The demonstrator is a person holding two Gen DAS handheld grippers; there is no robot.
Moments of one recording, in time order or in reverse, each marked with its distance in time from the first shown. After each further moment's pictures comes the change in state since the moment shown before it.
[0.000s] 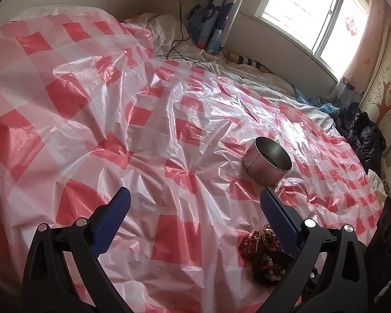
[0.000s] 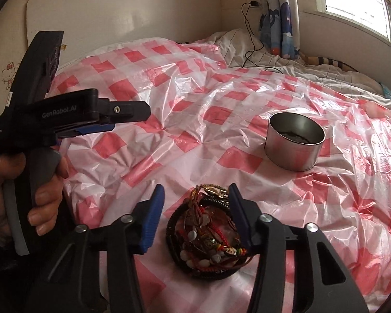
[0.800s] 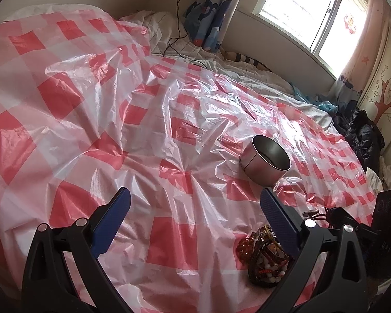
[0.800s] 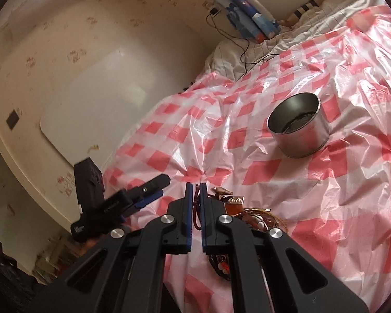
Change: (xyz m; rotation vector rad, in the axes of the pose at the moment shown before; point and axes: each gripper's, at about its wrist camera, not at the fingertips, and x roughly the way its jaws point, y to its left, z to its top) left arm 0.010 -0.009 0.000 0.013 0.020 -0.010; right arm -0.045 -0.087 -0.005 0.542 -0.198 0.433
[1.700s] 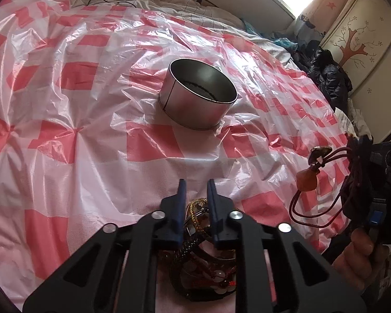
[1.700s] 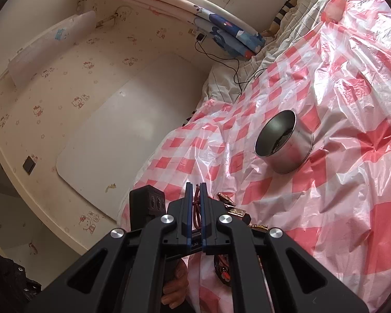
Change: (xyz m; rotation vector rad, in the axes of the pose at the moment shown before) left arm 0.085 -0.077 -0.029 0.166 0.309 -0.253; right arm -0.042 -0.036 0.012 0.153 -0.144 0.086
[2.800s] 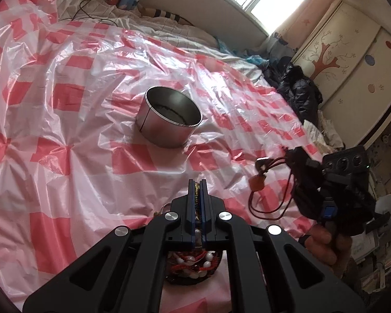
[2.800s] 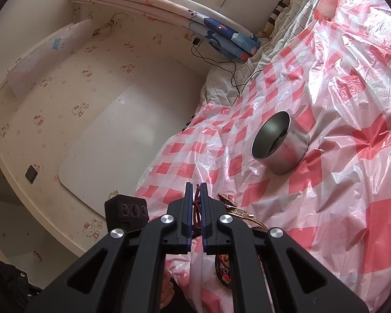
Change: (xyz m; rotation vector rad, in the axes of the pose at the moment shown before) left arm -0.047 -0.002 0.003 0.001 -0.098 -0.181; right arm -0.005 -0.004 0.002 0.034 -0.021 0.005
